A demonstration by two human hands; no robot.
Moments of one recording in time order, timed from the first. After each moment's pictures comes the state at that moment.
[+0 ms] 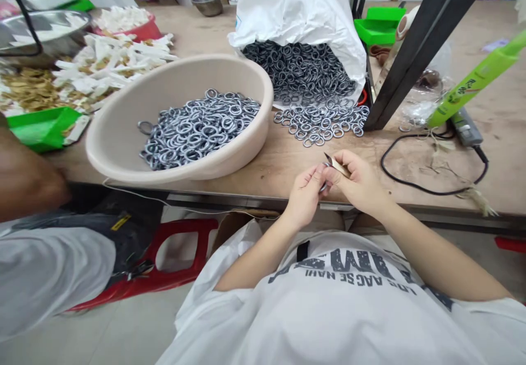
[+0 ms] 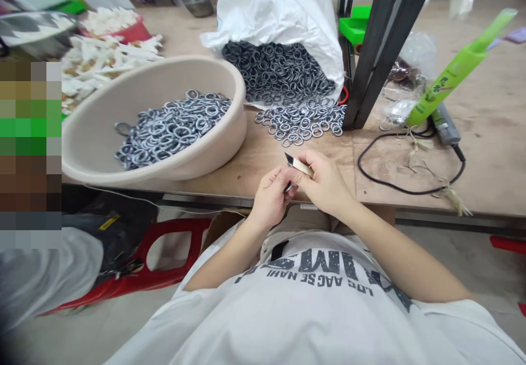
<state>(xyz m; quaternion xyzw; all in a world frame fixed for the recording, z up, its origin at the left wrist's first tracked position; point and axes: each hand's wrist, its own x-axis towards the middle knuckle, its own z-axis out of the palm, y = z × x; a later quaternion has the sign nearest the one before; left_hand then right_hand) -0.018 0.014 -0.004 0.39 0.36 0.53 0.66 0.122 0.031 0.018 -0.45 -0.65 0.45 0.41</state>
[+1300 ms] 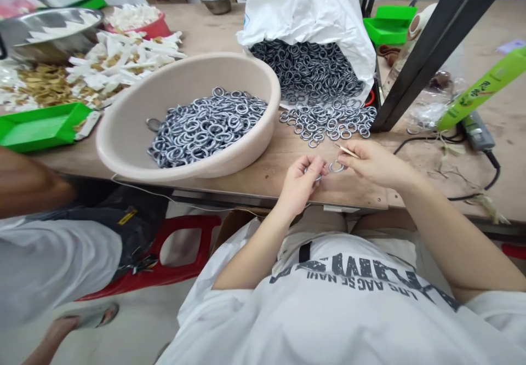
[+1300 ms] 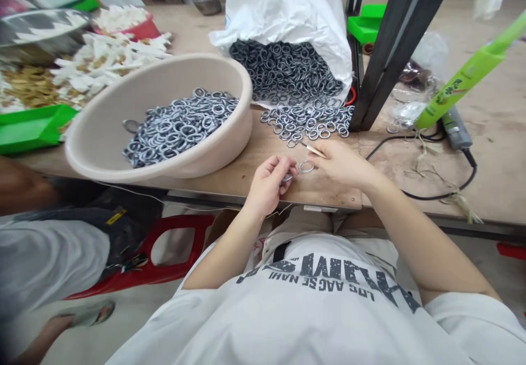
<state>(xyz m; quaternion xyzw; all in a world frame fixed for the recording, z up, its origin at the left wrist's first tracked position) -0.043 0.035 -0.006 0.42 0.43 0.50 0.62 0.151 0.083 0.034 -0.47 -0.78 0.35 0.22</state>
